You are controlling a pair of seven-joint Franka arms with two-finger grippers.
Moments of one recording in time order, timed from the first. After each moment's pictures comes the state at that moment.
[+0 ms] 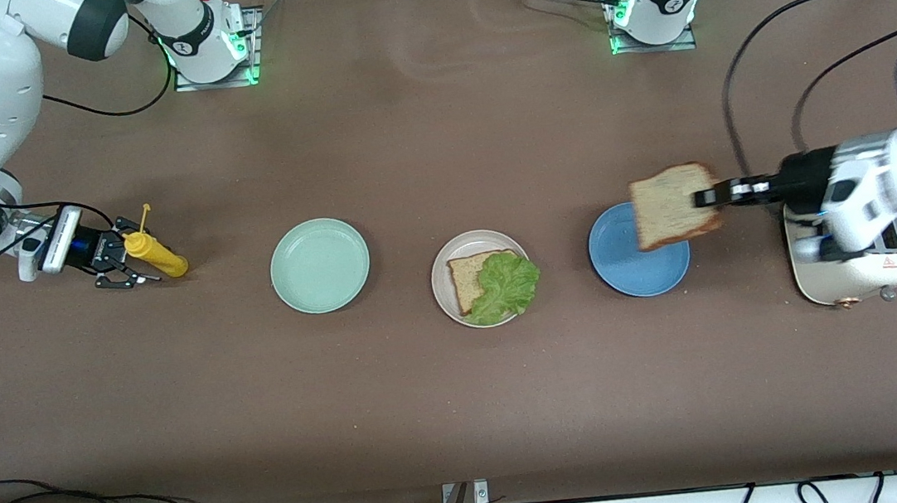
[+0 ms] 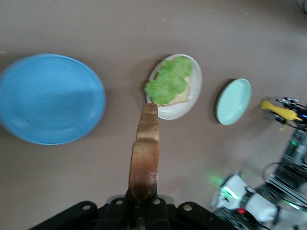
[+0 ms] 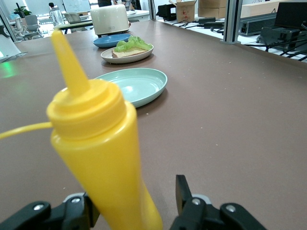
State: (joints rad) left arm -0.07 0.44 0.06 -1.41 -0.71 1.48 -0.02; right arm 0.31 0.87 -0.90 -2.04 1.54 1.35 -2.64
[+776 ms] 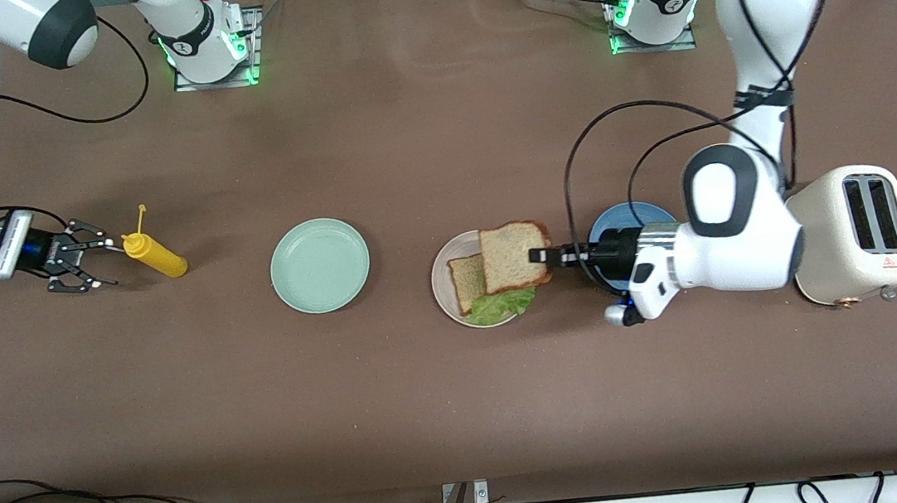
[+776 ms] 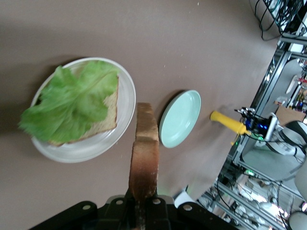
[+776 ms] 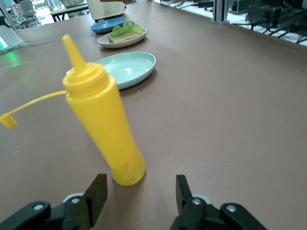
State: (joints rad) left arm -0.32 0.67 0.05 -1.40 -1.02 1.83 0.00; right arm 0.14 0.88 -0.90 -1.84 1.36 1.33 -2.51
